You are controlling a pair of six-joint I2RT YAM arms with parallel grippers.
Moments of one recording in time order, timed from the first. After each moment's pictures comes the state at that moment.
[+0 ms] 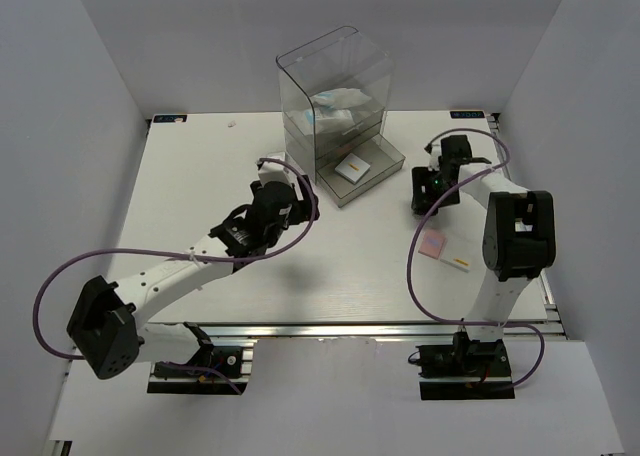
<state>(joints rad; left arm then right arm) -0.79 1.28 0.92 -0.09 -0.47 -0.57 0.08 1.88 1.27 -0.51 -0.12 -0.01</state>
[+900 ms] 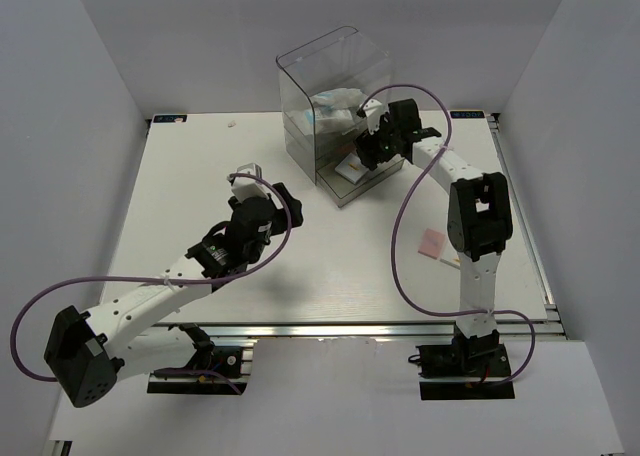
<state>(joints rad) -0.79 1.07 0.78 -0.12 -0.54 -0.70 0.32 2.13 1.75 -0.35 -0.28 -0.42</state>
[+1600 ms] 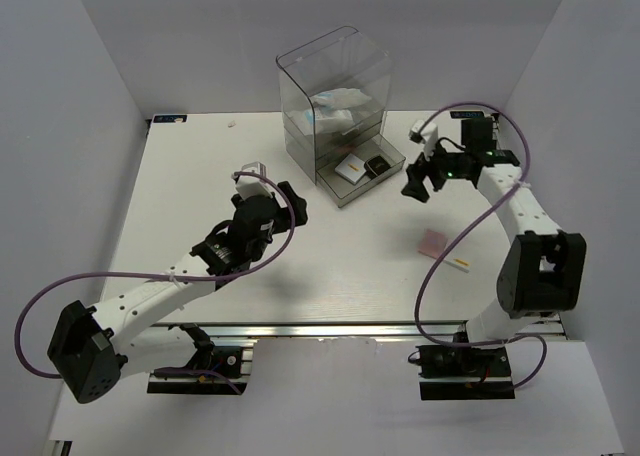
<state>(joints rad) -0.78 1.11 0.78 -0.07 -0.52 -0.67 0.11 1.63 1.35 -0.56 -0.72 -0.71</state>
